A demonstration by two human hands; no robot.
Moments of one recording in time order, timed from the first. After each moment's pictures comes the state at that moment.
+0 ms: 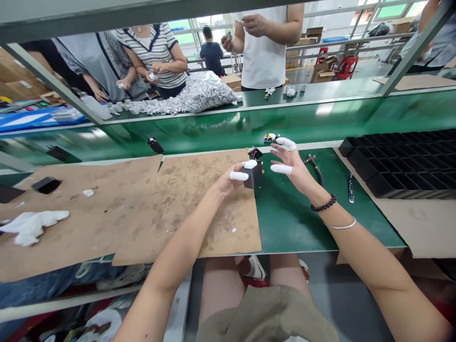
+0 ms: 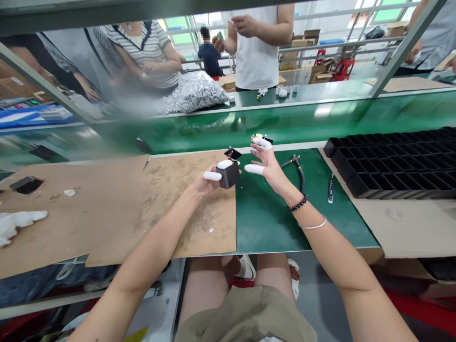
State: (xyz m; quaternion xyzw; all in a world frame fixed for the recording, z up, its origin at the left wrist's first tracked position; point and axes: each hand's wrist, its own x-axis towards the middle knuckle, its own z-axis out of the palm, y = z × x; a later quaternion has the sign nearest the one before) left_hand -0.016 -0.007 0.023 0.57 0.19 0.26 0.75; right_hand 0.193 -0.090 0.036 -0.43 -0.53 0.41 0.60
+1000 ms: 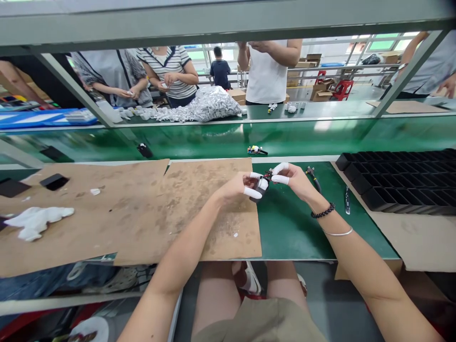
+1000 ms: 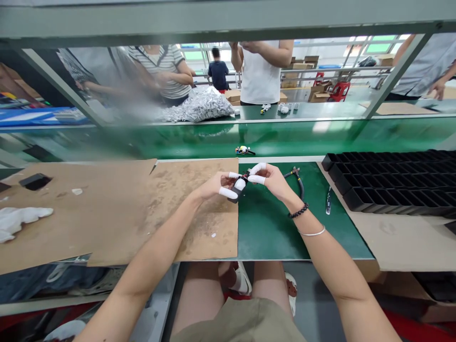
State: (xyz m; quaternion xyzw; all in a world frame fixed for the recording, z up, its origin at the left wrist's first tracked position) left_hand -0.018 -0.013 0.037 0.71 0.23 0.21 0.64; right_hand 0.187 -0.092 0.045 -0.44 -0.53 0.43 0.58
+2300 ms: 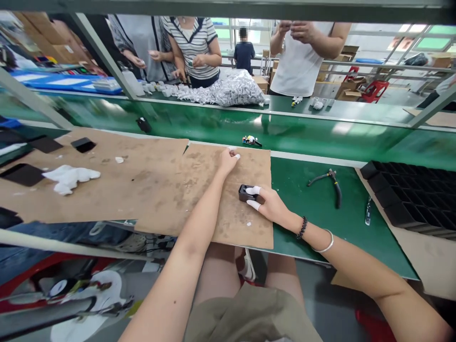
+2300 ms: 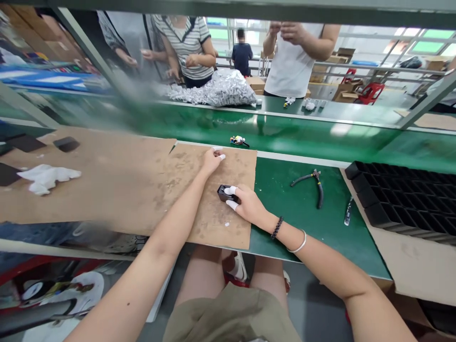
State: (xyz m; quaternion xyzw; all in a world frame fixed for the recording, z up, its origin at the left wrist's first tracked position) left_hand -0.076 0.104 -0.036 0.63 0.57 0.42 0.30; right_hand 0.089 -0.102 -0.014 -0.43 -0.80 0.15 0.40
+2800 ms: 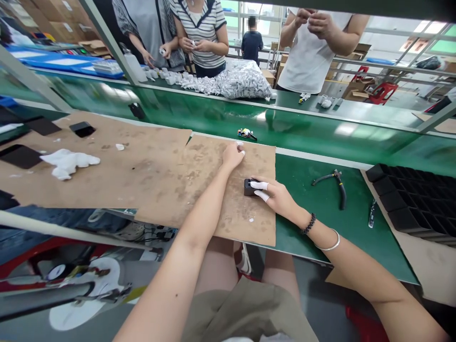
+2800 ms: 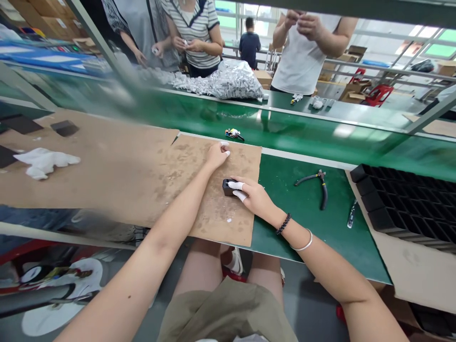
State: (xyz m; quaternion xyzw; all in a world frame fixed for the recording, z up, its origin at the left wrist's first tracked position) left_hand -0.073 0.090 -0.024 0.70 0.59 0.34 0.23; right_hand 0.102 -0.094 -0.011 -0.38 -0.82 0.18 0.39
